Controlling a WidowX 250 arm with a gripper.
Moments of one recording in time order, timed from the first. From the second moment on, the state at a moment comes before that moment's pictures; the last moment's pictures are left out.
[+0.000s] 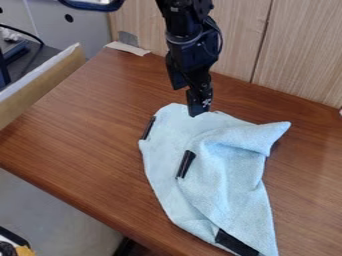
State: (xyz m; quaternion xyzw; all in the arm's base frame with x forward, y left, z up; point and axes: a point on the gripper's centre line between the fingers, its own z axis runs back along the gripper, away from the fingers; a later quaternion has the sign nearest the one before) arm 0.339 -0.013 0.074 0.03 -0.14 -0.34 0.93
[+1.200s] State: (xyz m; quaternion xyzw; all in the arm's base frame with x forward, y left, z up) arm 0.305 0.057 0.014 0.03 -0.04 -0.12 0.99
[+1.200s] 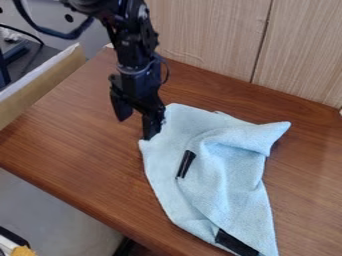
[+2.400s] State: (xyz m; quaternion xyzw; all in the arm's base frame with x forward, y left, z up) arm 0.309 0.063 -0.014 0.04 0.01 -0.10 0.99
